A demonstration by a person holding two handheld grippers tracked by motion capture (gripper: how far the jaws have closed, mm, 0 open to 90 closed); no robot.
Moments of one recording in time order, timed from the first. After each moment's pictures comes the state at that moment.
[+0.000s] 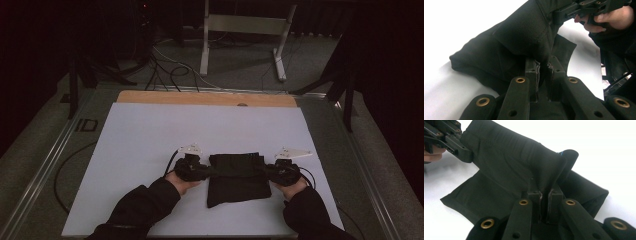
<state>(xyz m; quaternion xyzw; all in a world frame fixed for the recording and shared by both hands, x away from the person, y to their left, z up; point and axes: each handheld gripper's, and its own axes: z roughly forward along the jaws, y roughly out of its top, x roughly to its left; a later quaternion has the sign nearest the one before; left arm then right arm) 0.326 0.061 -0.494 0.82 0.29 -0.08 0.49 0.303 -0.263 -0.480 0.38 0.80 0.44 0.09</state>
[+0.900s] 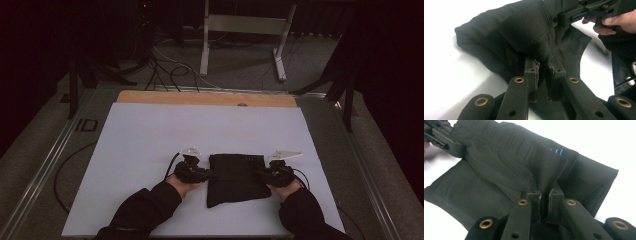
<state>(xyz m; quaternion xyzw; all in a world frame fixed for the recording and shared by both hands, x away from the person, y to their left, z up) 0.330 0.062 -0.515 0.82 0.33 -0.10 0.46 0.309 -0.255 -0.501 0.41 0.82 0.40 0.08</state>
